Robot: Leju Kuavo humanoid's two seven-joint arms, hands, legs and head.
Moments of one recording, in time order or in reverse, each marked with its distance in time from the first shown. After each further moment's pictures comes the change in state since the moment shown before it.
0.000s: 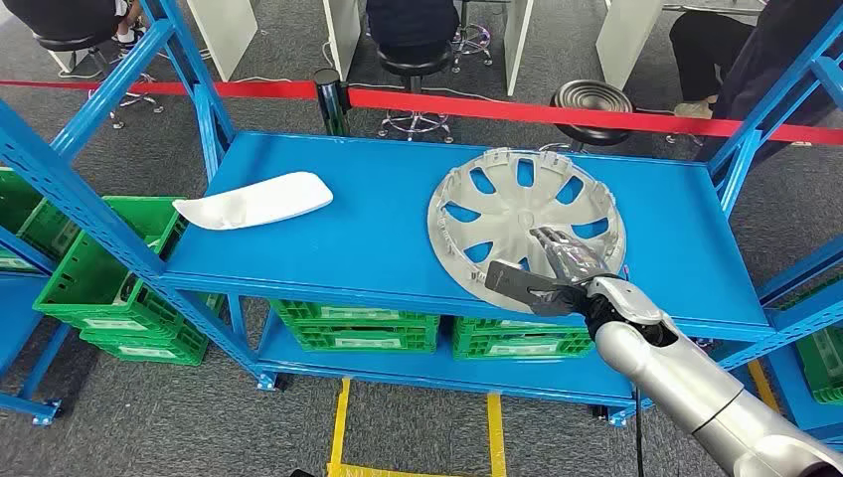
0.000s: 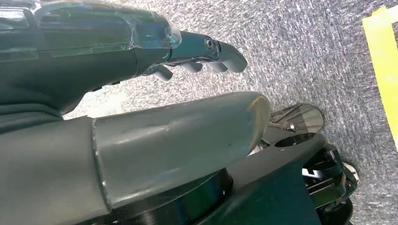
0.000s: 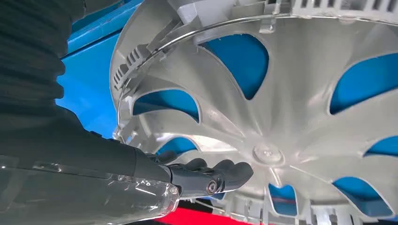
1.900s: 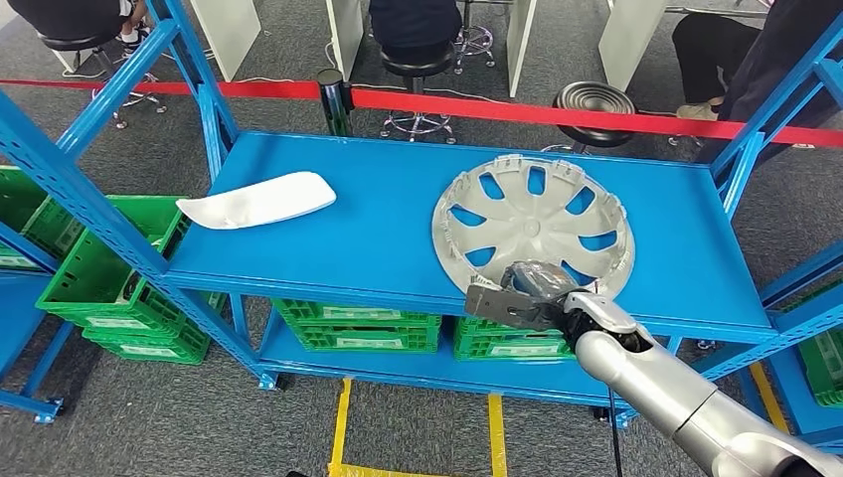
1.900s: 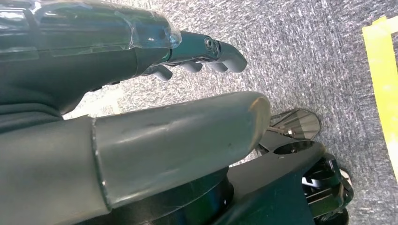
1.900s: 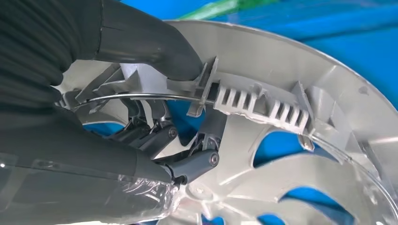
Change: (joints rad) left arm 0.012 0.004 0.000 0.000 0.034 0.022 -0.031; right arm -0.009 0.044 0.098 0.078 -0.102 -0.047 -0.134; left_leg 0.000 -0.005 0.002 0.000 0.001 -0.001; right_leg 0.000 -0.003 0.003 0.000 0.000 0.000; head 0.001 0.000
